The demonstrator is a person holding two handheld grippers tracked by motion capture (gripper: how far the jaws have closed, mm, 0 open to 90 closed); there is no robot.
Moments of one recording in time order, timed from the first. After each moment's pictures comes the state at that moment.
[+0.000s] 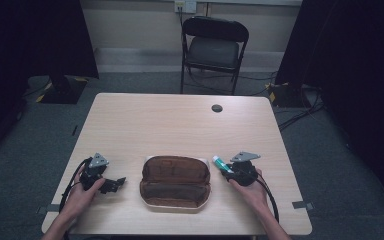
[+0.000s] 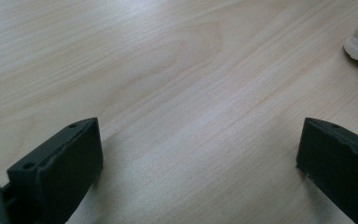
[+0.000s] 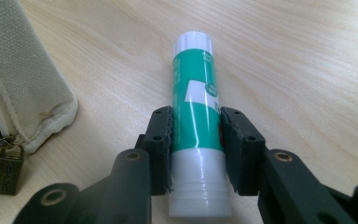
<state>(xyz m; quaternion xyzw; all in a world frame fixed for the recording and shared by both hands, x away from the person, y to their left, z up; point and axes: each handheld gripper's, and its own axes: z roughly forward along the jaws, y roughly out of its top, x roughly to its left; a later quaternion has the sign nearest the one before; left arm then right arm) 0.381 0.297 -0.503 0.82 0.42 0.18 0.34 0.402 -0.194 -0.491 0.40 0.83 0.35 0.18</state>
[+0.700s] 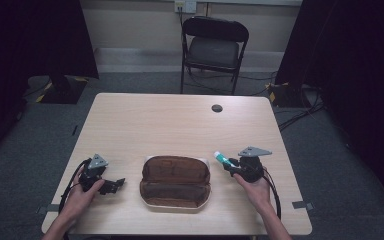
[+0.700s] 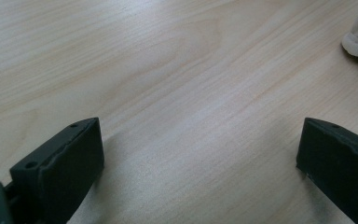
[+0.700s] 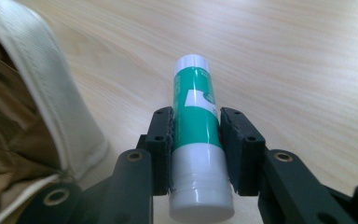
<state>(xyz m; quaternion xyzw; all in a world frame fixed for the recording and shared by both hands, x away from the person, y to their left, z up) 0.378 0.298 -0.503 0.82 0.42 0.18 0.34 0.397 -0.204 -0.461 0.42 0.79 0.41 0.17</state>
